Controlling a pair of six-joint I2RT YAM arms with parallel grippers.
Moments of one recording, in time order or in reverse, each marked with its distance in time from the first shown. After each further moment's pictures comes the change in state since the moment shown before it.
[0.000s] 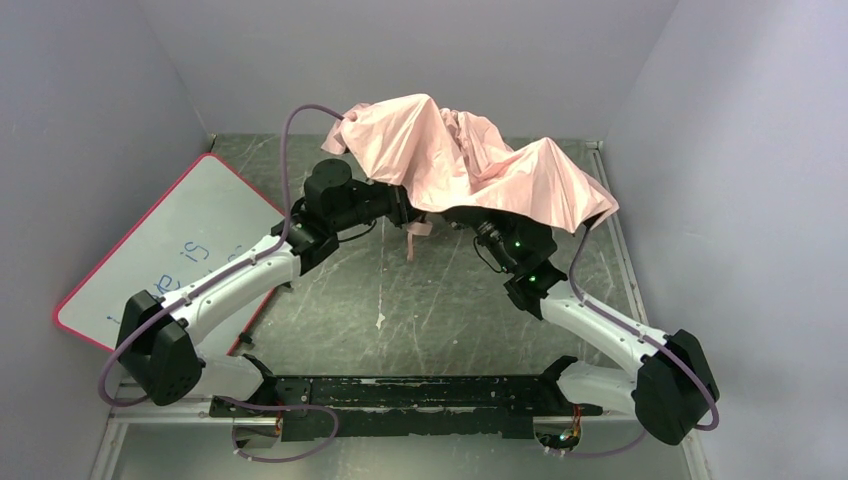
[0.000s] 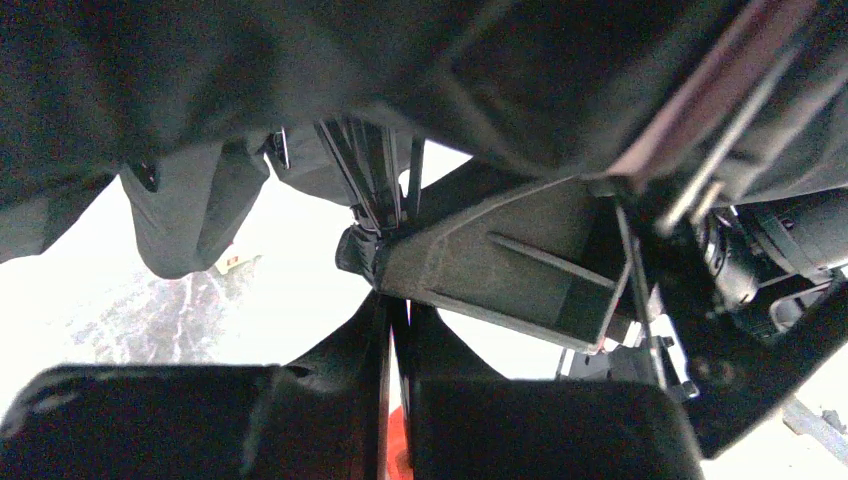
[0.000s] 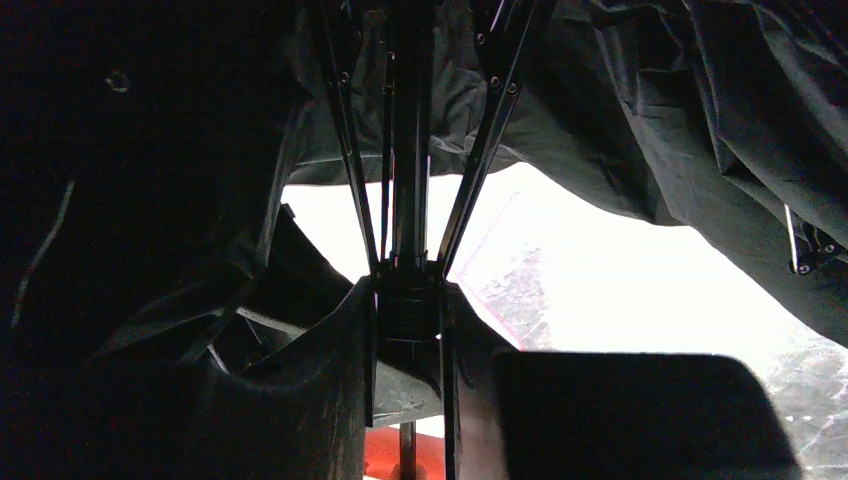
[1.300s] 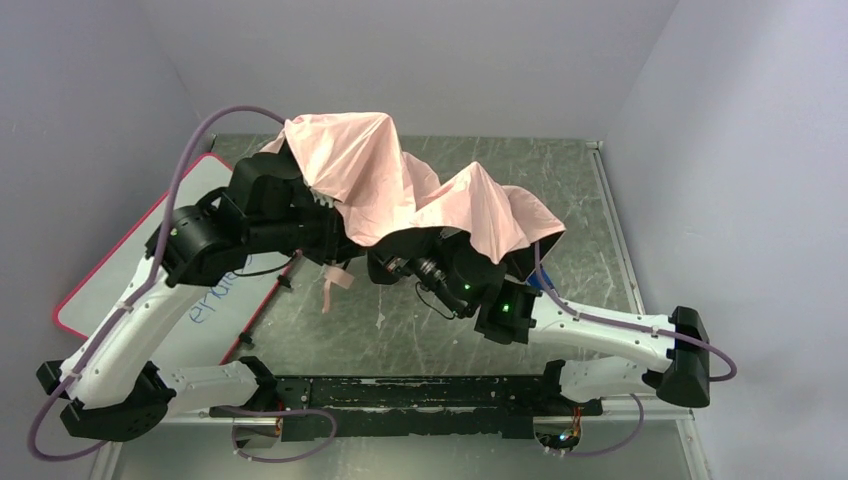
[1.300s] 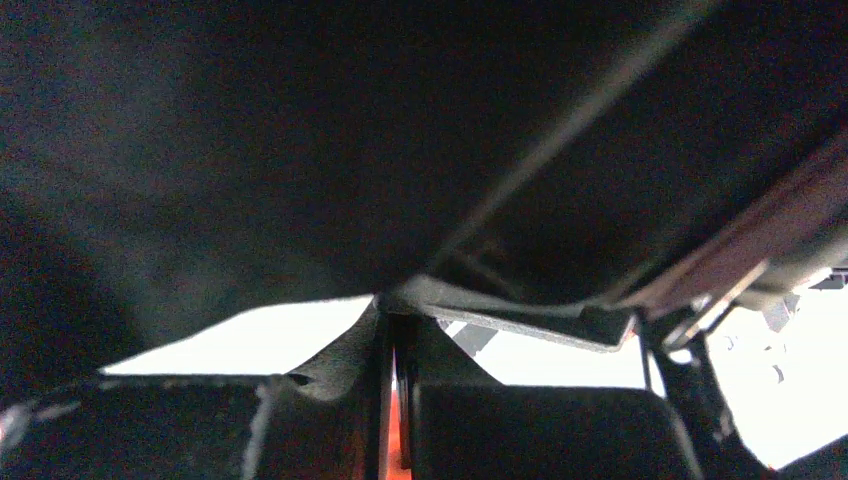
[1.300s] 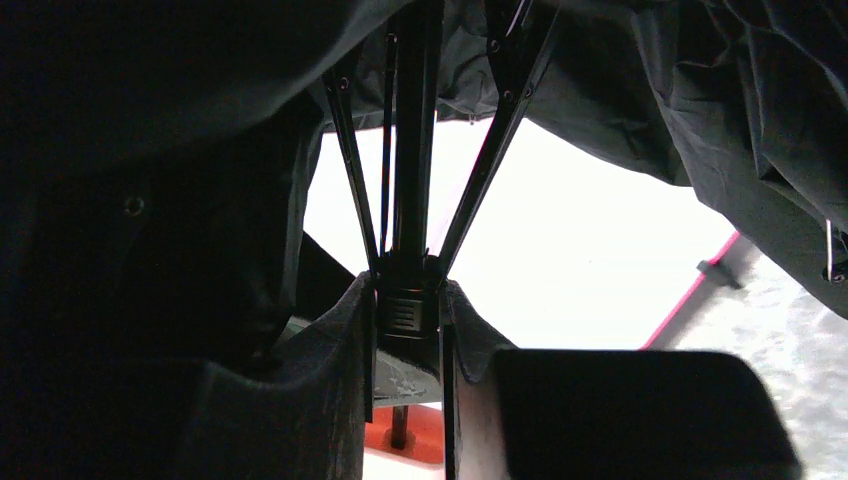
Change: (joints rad) left arm -0.073 -0.212 0.533 -1.288 -0.240 0.009; right arm 0.576 0.043 0.288 -0.409 0.451 0.292
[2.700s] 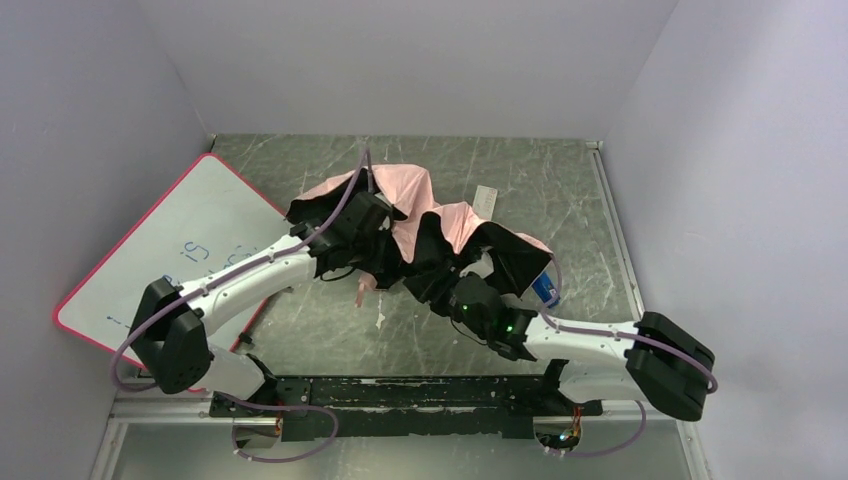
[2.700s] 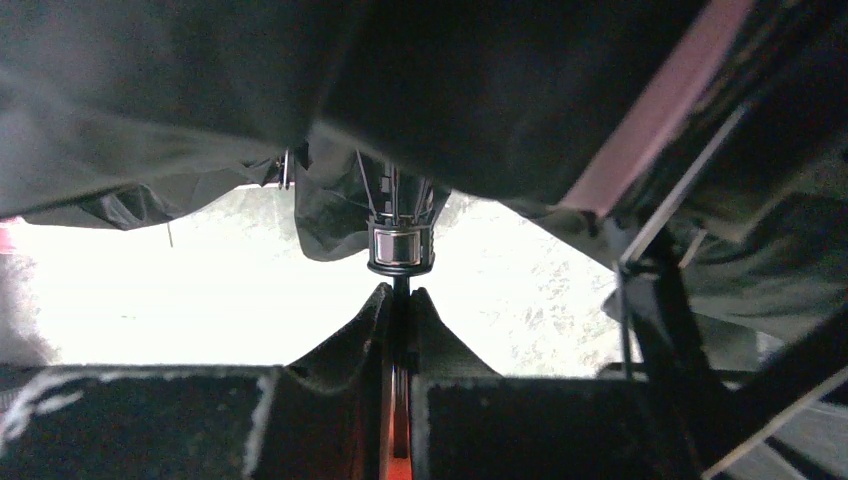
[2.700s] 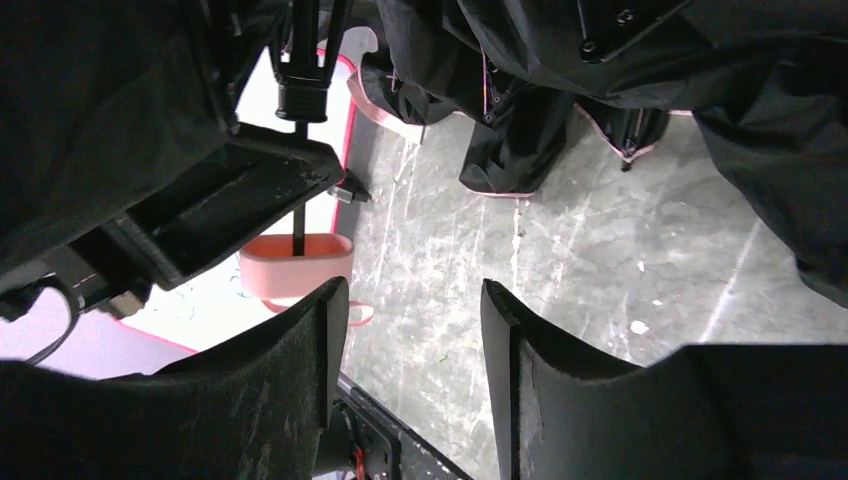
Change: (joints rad) left arm 0.005 0.277 -0.504 0.457 -0.307 0.019; right arm -0.193 0.026 -0.544 0.106 -0.093 0.125
